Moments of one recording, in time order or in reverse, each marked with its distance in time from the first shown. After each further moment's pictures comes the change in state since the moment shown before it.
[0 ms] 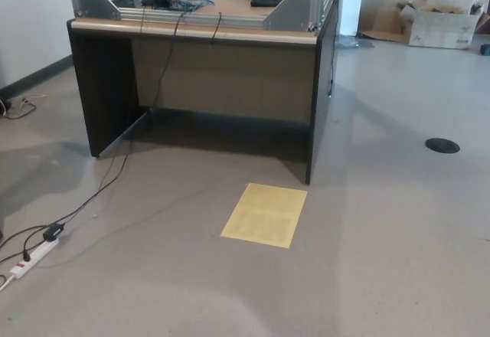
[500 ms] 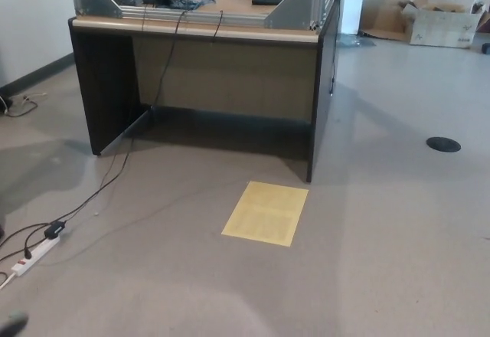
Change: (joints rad) left_arm -0.102 0.100 0.065 -0.366 -0.040 -0.170 -0.024; right_arm -0.047 -0.006 0.031 0.033 -0.029 -0.151 -0.045
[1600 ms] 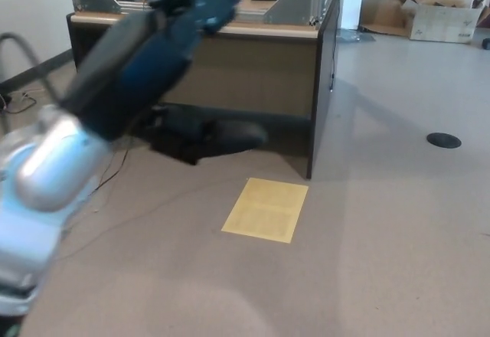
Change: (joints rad) left_arm -0.814 -0.016 -0.287 -0.655 0.018 0.427 -0.280; right_arm -0.057 0.006 0.009 0.097 -0.023 -0.136 -0.037
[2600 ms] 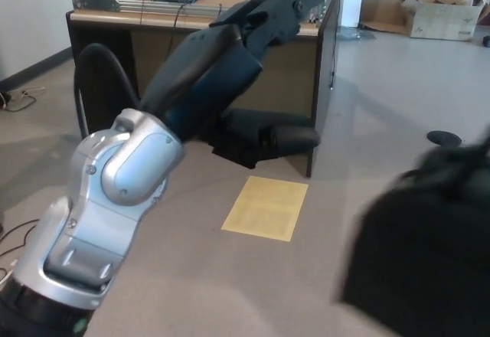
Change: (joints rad) left_arm -0.014 -0.131 -0.042 0.063 0.144 0.087 -0.006; right_arm -0.016 0.003 0.025 0.023 -0.015 -0.032 -0.014
